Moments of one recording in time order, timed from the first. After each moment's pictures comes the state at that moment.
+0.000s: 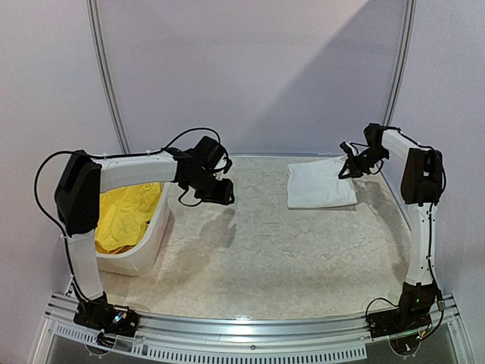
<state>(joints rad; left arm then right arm) -0.68 1.97 1.52 -0.54 0.04 -0.37 -0.02 2.41 2.15 -1.07 -0.59 -0.19</state>
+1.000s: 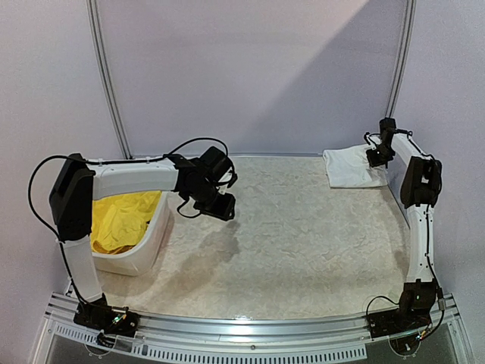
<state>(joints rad) -0.78 1.91 1.45 -0.63 -0.02 -0.34 -0.15 2.63 2.49 -0.84 0.00 -0.34</state>
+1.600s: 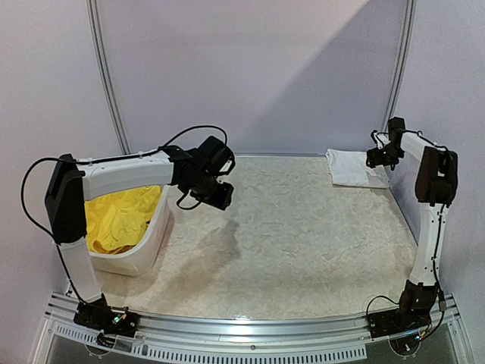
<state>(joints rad) -0.79 1.87 1.50 -0.67 -0.19 -0.30 -0.17 2.34 2.06 -0.65 -0.09 -0.25</state>
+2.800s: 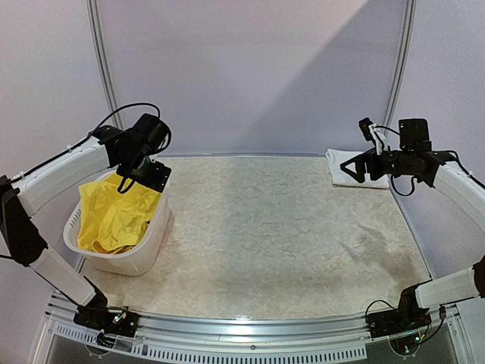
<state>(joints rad) -0.54 1.51 1.41 -0.97 -0.56 -0.15 0.14 1.24 1.09 -0.43 -0.45 -0.14</state>
